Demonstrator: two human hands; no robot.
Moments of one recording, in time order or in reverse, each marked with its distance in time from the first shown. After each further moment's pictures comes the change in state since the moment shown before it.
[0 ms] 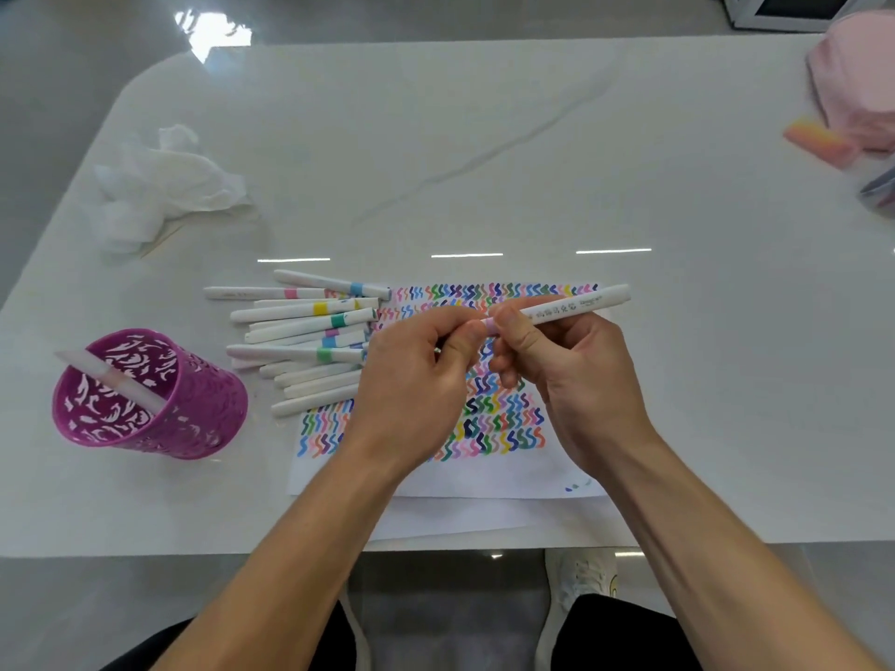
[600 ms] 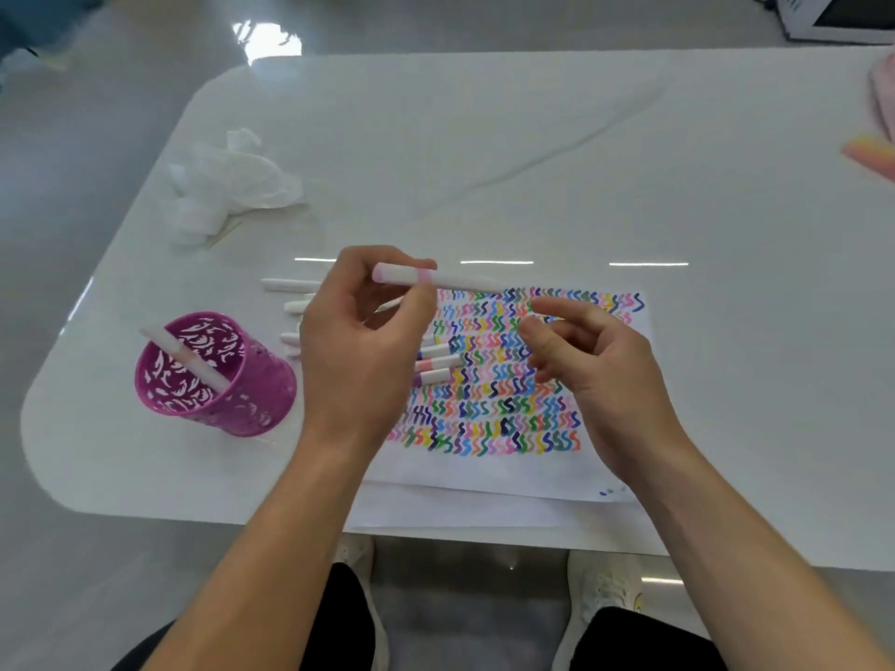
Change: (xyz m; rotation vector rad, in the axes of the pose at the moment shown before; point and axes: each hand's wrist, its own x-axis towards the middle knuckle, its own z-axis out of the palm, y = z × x) left_hand -0.005 0.004 -0.048 -0.370 0.401 -0.002; right_hand 0.003 0.002 0.004 -0.211 0.062 0.034
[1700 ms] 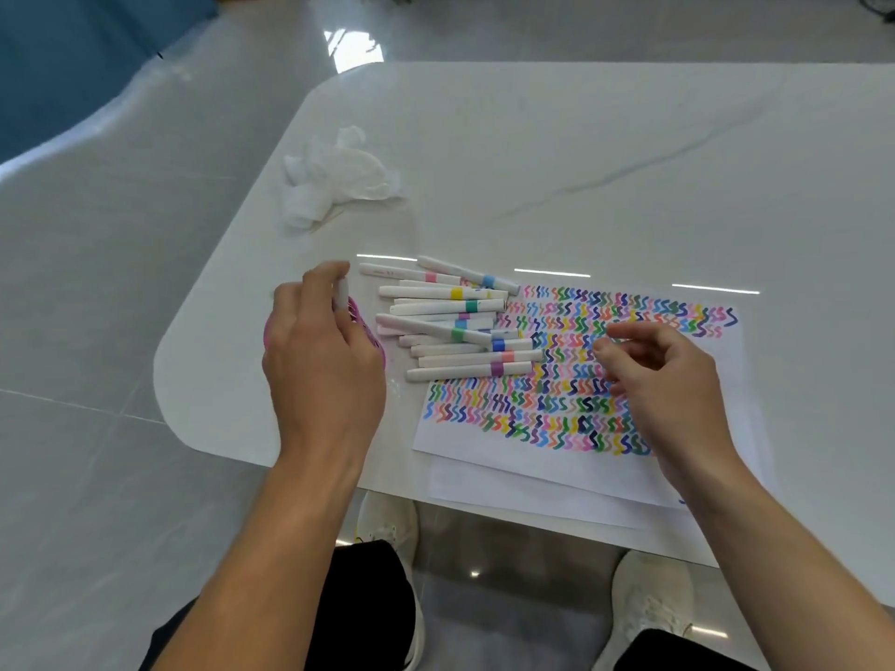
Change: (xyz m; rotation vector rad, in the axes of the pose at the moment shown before) left_hand -0.014 -0.006 -0.090 0.918 0.334 0.037; right_hand 0.001 0.022 0.016 -0.334 0.118 -0.016
